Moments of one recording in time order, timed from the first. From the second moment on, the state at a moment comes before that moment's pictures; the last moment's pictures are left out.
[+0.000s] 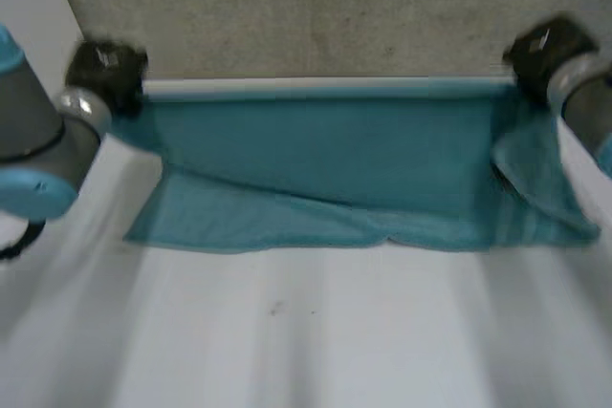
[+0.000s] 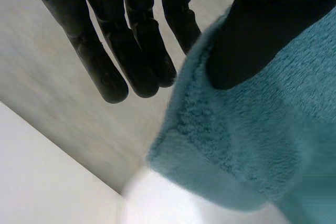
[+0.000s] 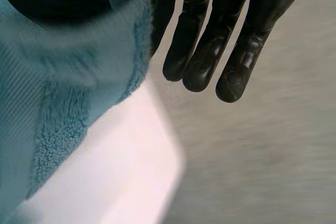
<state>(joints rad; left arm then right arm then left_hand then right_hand) 4.50 -2.12 -1.13 3.27 -1.52 3.63 1.79 -1.00 0.88 0.24 1.57 2.25 1.13 1.20 1.19 1.20 0.96 0.98 1.18 1.18 1.19 0.98</state>
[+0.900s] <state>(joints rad) 4.57 -1.97 -1.66 3.76 -1.57 3.62 1.67 -1.01 1.45 -0.04 1.32 2.62 1.13 1.20 1.20 1.20 0.96 0.47 0.53 0.53 0.53 0.35</state>
